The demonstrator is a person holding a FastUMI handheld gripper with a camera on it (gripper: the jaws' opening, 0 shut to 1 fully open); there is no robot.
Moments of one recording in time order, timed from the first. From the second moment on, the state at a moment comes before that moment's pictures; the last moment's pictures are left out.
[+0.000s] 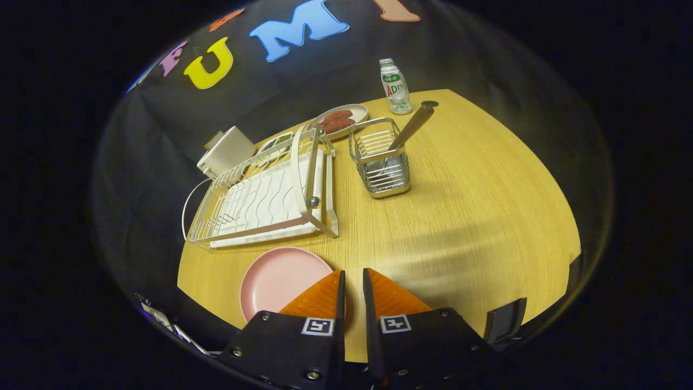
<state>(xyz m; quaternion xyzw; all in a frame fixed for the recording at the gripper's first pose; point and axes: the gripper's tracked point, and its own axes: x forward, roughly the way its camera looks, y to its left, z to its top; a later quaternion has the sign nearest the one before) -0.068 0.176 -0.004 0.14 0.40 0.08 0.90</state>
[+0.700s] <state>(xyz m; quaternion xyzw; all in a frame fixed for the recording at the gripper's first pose) -0.035 0.117 0.071 0.08 0.16 0.05 0.98</state>
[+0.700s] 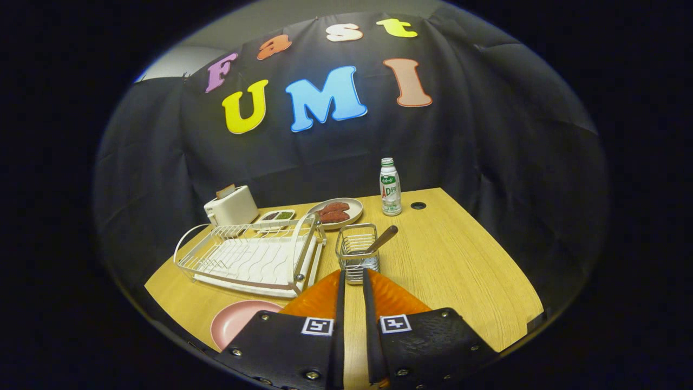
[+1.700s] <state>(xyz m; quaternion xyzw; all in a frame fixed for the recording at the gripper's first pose) 0.067 0.087 0.056 0.07 0.07 0.08 0.99</state>
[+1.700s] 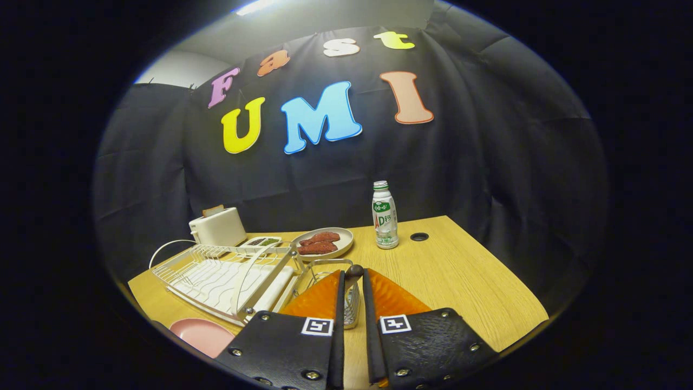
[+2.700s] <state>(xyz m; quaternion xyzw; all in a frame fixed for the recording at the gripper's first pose) 0.102 0.098 0.044 0.11 0.10 0.08 0.99</state>
